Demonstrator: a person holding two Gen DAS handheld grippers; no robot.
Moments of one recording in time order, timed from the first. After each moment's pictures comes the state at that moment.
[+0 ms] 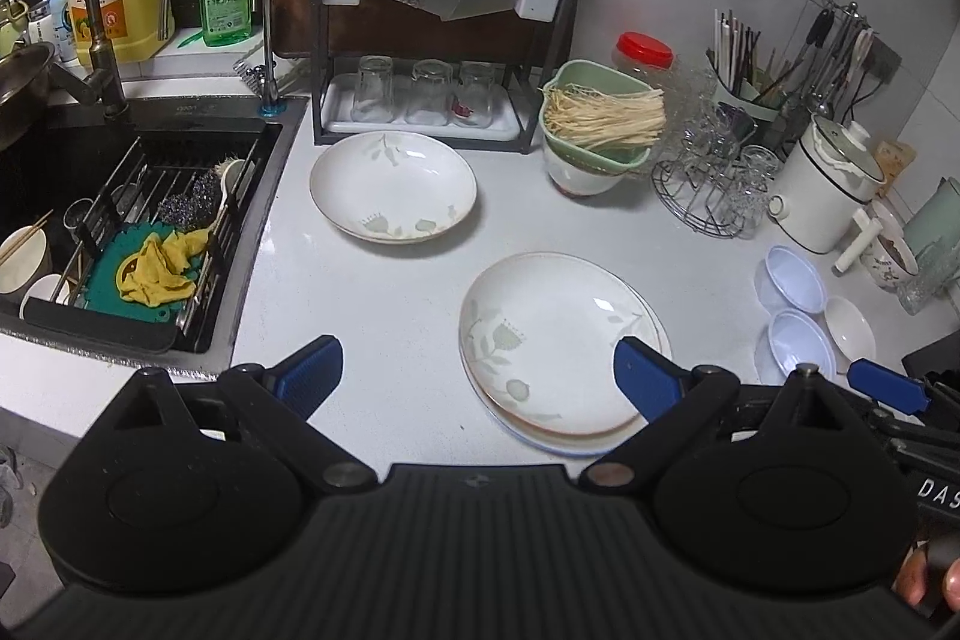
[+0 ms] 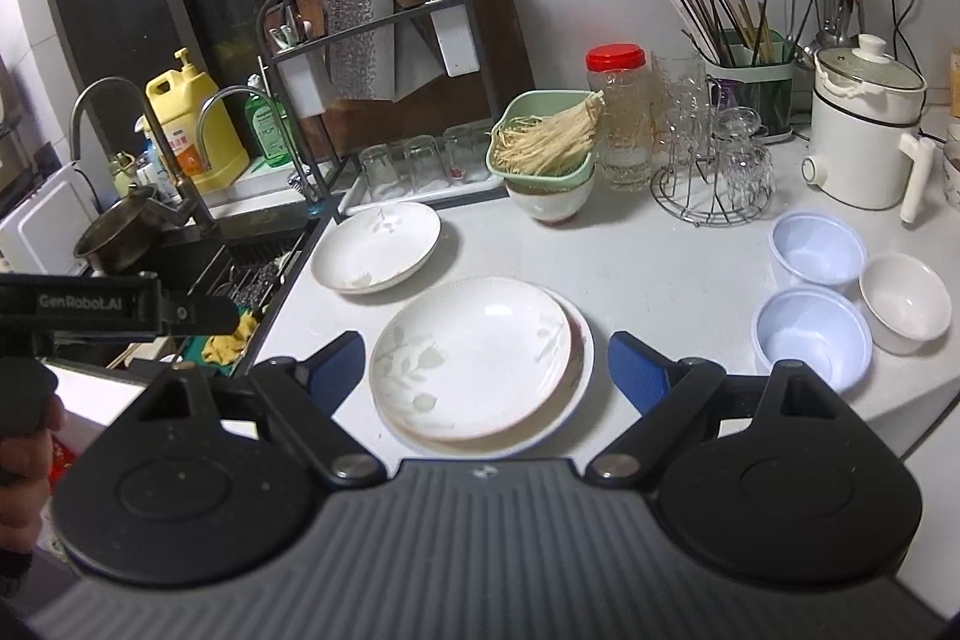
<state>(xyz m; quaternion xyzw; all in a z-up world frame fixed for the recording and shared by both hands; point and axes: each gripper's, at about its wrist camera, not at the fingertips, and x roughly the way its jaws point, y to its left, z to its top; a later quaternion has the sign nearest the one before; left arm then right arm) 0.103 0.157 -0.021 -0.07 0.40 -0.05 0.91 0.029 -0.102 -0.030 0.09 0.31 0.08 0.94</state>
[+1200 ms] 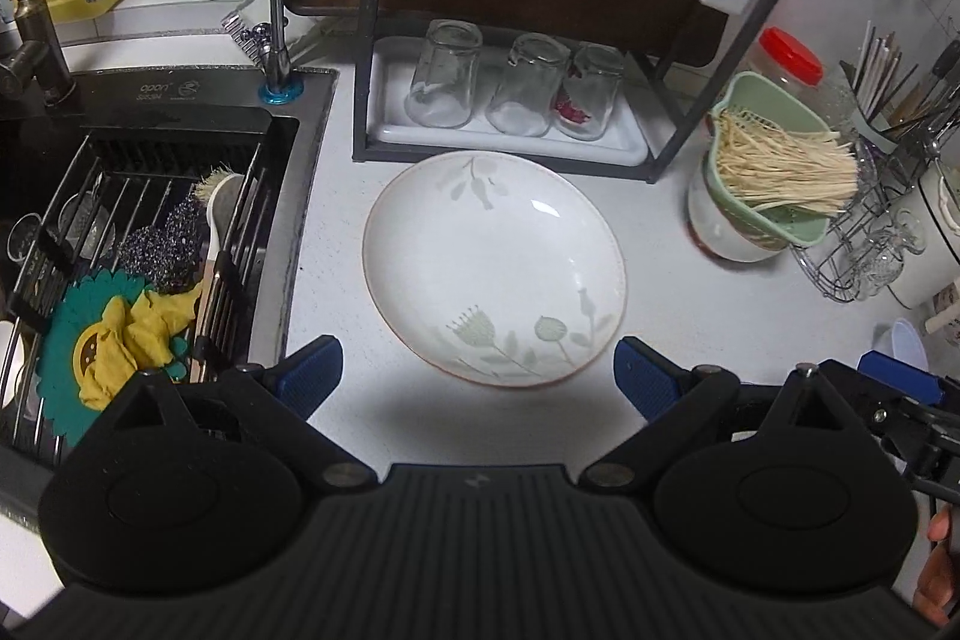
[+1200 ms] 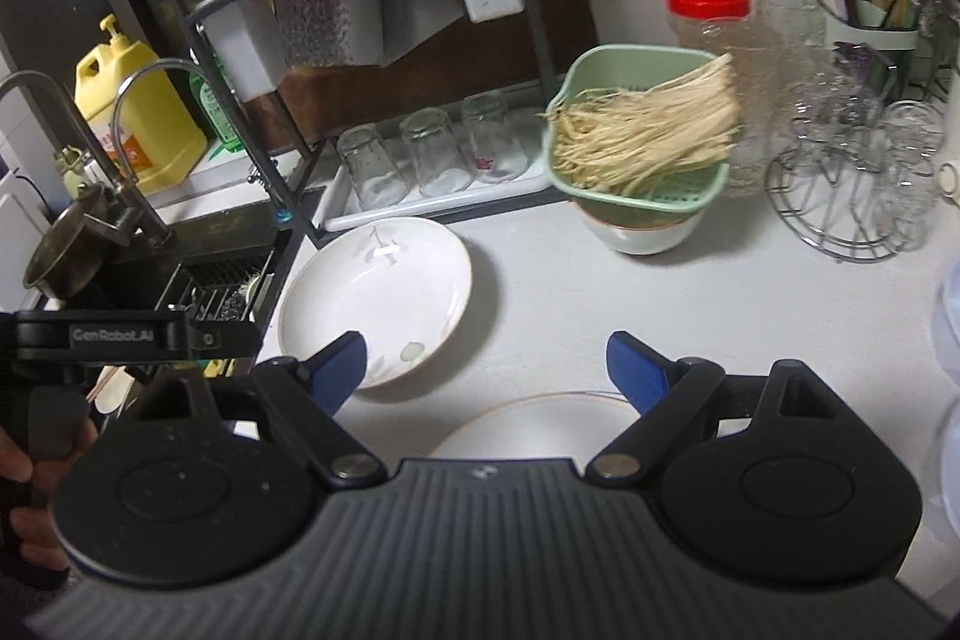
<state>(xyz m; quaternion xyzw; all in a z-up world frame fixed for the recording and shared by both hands) 0.337 0.252 -0.102 -0.09 0.47 -0.06 0.88 0.240 -0.029 -0.076 0.10 0.38 0.08 0.91</state>
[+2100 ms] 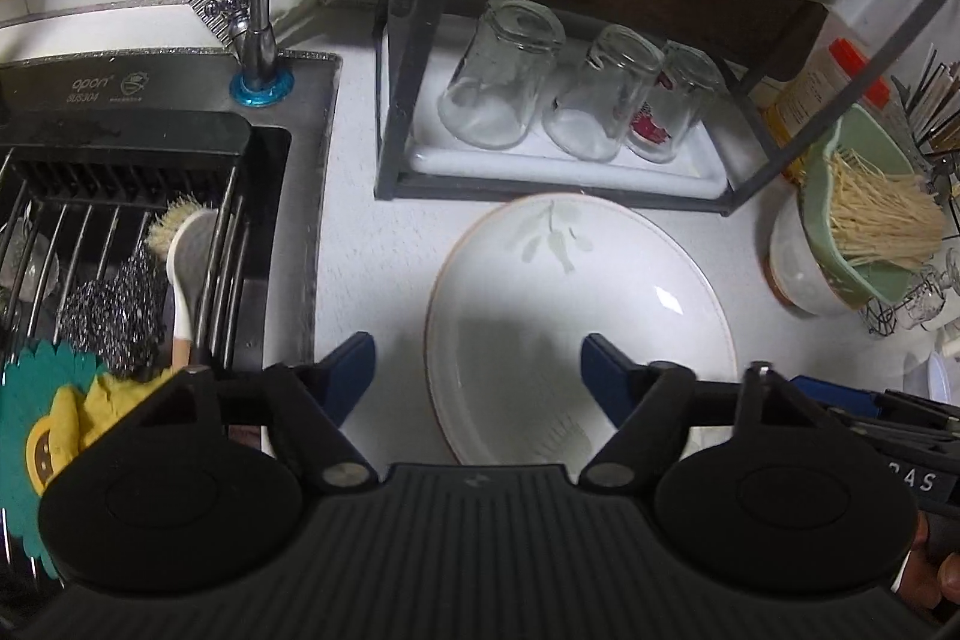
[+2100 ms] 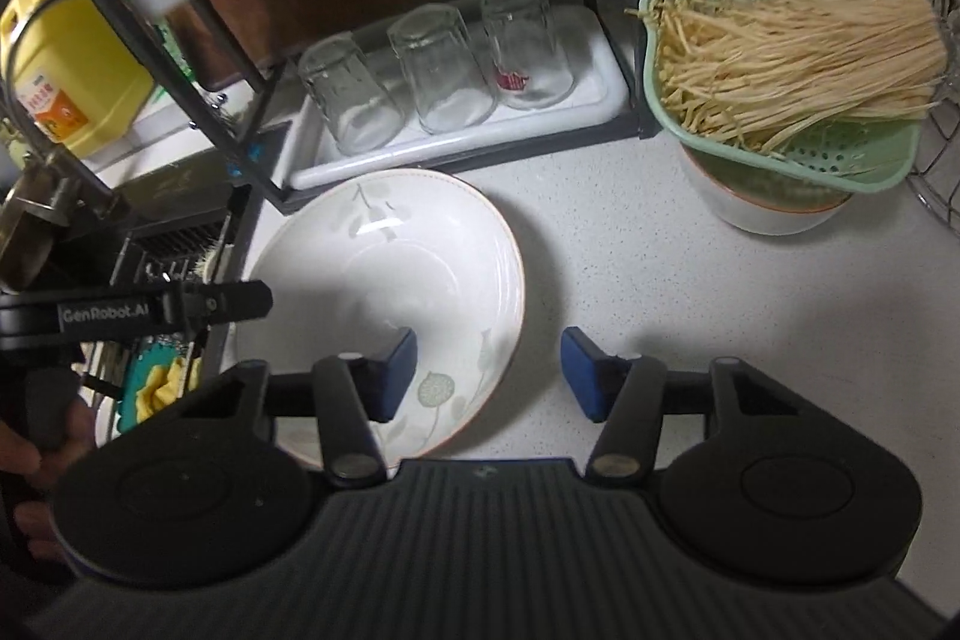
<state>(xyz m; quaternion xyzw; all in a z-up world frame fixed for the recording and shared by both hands) 0.447 0.306 -0.166 -0.11 0.50 -0.09 0.85 0.348 0.028 -0.139 0.11 0.48 0.07 0.87</state>
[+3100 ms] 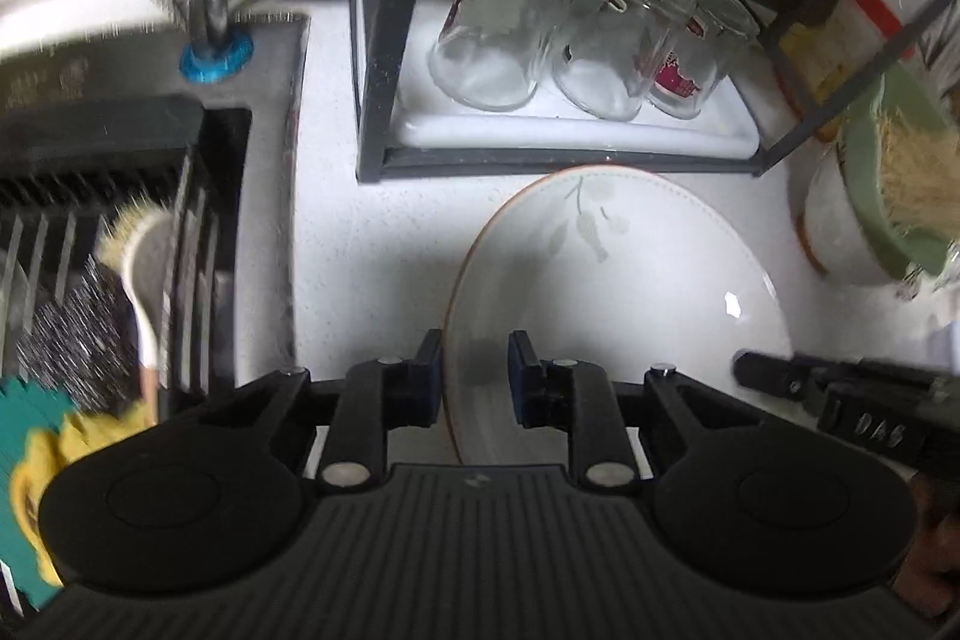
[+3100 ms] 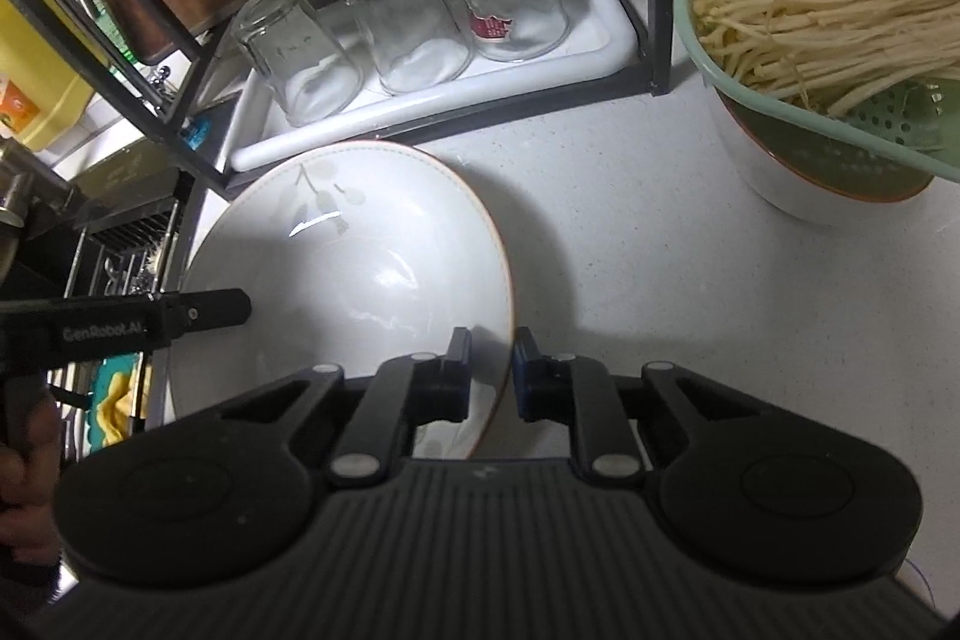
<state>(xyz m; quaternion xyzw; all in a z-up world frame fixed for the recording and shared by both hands) 0.486 0.302 -0.201 -0.11 0.55 -0.12 0.82 0.385 0.028 -0.180 0.11 0.52 0.05 0.85</state>
